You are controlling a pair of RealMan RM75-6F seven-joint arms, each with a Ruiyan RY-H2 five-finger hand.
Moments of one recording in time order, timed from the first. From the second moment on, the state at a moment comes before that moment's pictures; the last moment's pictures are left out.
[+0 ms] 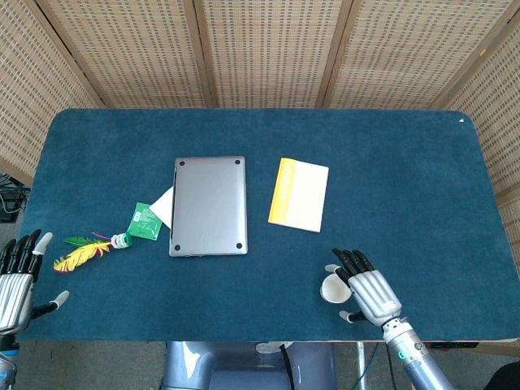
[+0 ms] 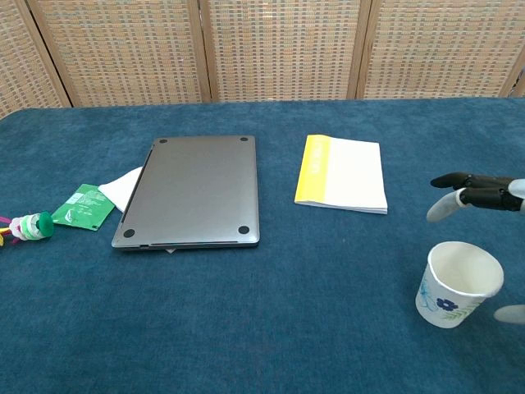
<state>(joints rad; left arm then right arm) -0.02 -1.20 -0.02 -1.67 1.54 1.57 0.19 0.30 -1.29 0.00 -1.85 -1.48 1.14 -0.27</state>
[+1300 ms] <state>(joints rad) -0.02 -1.21 -0.02 -1.66 1.54 1.56 0.19 0.34 -1.41 0.04 -1.78 -1.39 1.15 -0.32</state>
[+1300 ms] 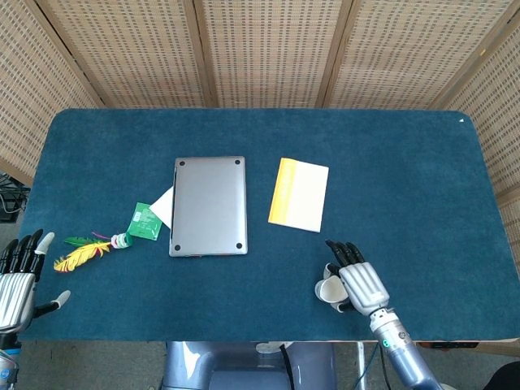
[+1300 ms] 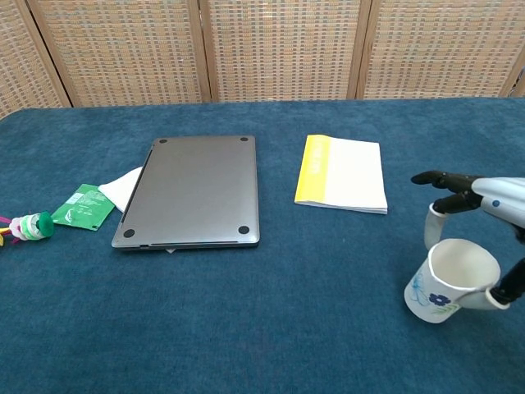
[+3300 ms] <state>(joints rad) -0.03 -1.23 -0.01 -1.65 1.54 1.55 0.22 0.50 -1.52 0.24 -1.42 -1.00 0.97 0.05</state>
